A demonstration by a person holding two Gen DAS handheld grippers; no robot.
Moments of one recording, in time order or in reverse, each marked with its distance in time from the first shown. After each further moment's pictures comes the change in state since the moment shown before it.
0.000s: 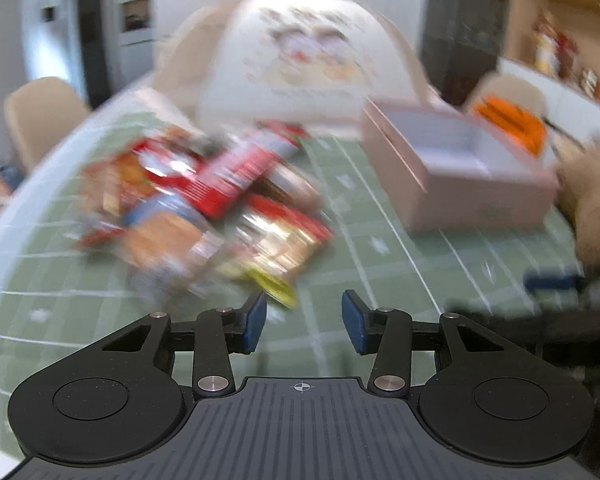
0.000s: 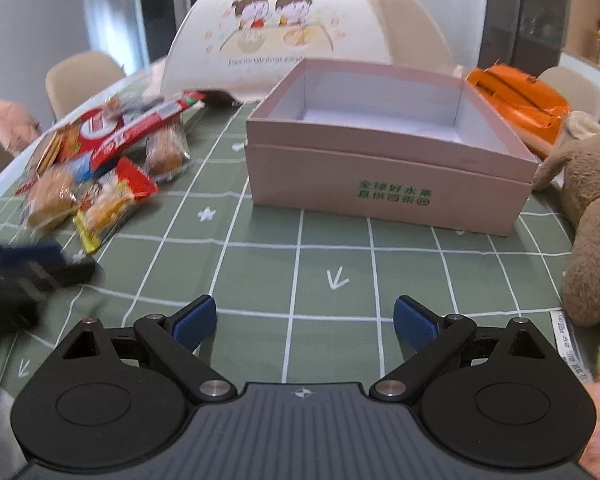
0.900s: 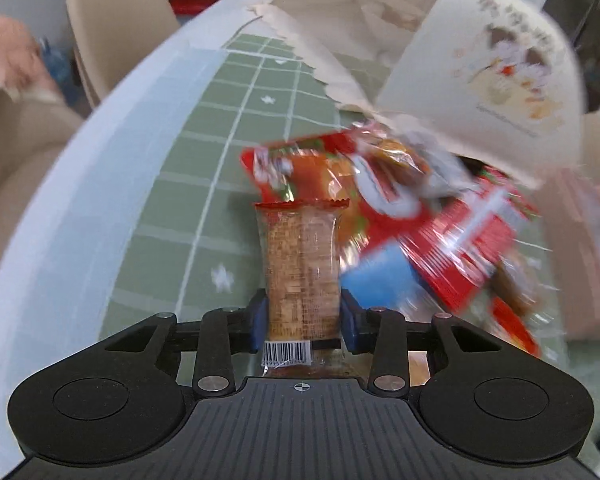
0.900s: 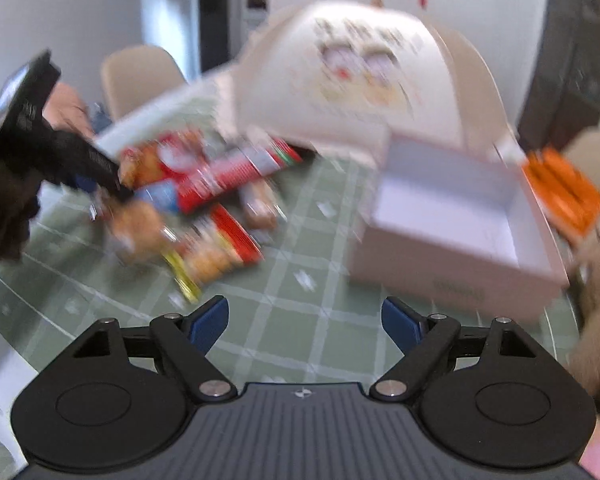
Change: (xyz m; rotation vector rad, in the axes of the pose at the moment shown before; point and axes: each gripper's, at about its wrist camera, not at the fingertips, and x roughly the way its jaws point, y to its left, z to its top) left arm 0.081 0.173 0.063 -0.262 0.265 0.002; right arm -0.046 0.076 0.052 -0.167 -0.103 0.095
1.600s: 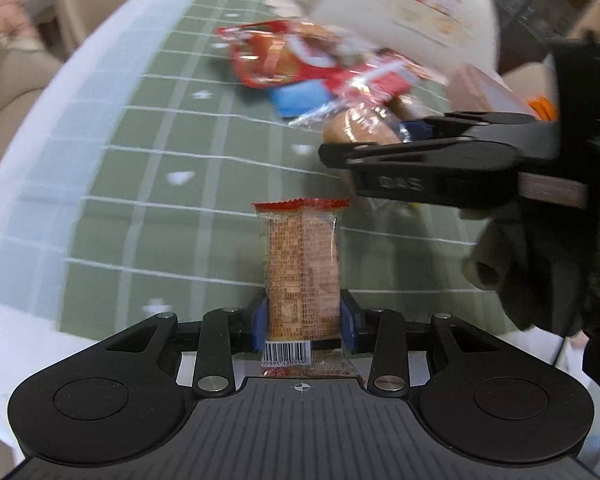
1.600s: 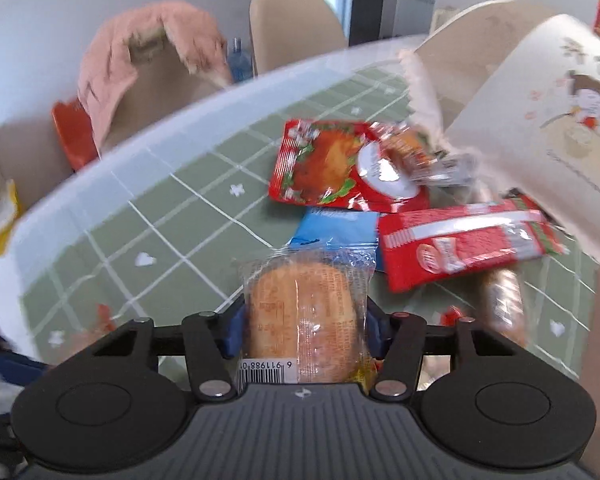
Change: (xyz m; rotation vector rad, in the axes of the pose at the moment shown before) left arm -0.089 -0.017 -0.113 0.062 0.139 -0.119; right arm 0.088 0.091 0.055 -0.250 0.125 0.315
